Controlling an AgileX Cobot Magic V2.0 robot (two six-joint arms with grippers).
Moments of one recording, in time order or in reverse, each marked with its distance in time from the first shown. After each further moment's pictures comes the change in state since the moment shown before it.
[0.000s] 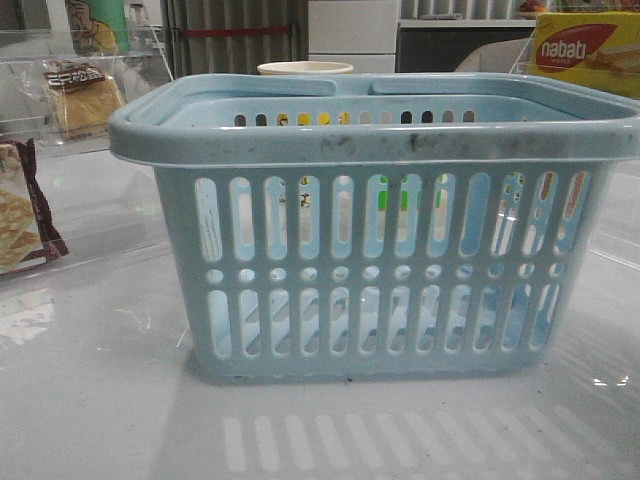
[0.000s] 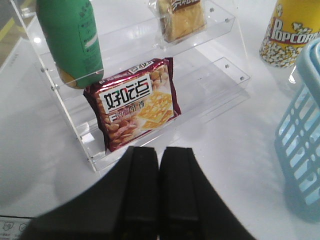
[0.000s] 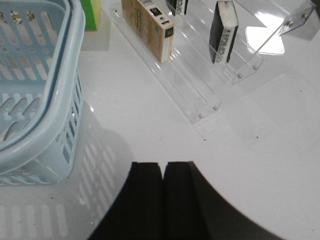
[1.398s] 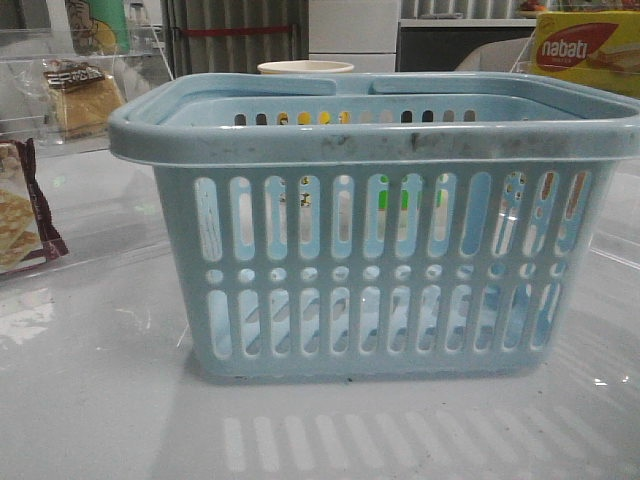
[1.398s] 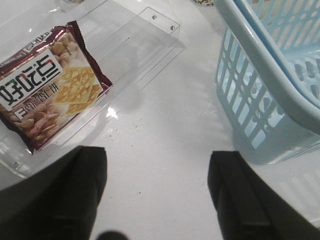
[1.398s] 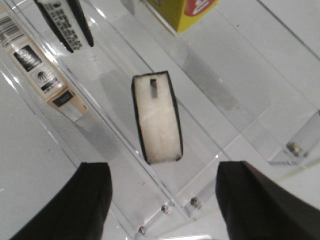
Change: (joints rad) left arm -0.256 0.135 0.002 -0.007 -0.018 0.047; right arm -0.181 1.020 -0.693 -0.029 -0.048 -0.002
